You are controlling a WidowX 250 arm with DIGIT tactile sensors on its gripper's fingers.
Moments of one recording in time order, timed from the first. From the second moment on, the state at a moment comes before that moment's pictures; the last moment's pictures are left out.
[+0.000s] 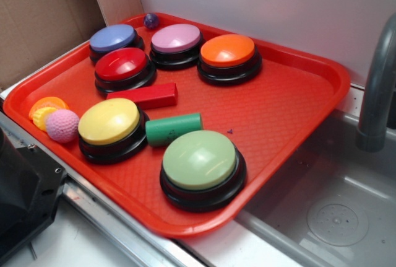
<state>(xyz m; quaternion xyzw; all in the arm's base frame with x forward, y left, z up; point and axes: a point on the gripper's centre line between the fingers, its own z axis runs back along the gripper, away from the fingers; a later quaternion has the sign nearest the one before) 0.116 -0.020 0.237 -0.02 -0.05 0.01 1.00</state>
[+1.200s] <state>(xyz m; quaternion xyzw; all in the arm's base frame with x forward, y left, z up) 0.171 -0.040 0.188 0.07 -0.01 -0.27 0.96</state>
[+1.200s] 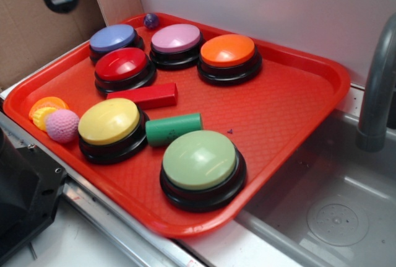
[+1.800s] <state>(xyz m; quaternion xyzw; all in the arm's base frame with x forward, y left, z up) 0.195 -0.058 0.117 0.05 -0.02 -0.43 0.90</state>
